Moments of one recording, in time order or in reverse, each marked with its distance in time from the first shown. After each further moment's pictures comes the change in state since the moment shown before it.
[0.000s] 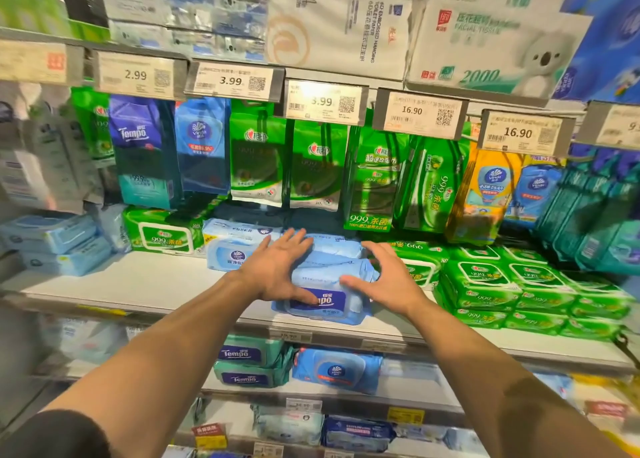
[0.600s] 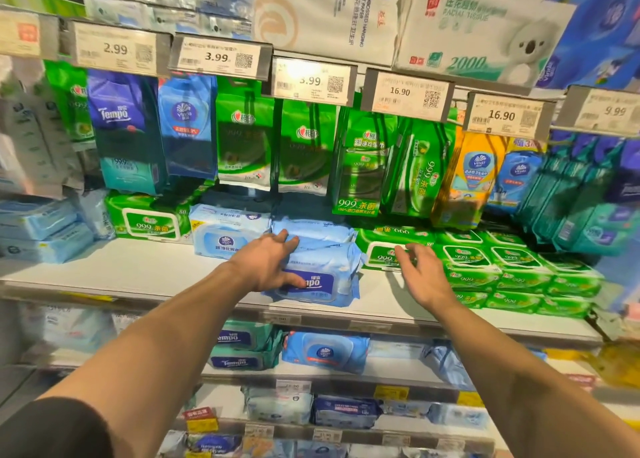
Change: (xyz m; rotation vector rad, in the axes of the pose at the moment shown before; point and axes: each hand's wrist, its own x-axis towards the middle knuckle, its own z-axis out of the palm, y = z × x) left_hand -0.007 0.013 0.001 0.050 -0.085 -0.070; right_hand -0.032 0.044 -0.041 -0.169 0.219 0.245
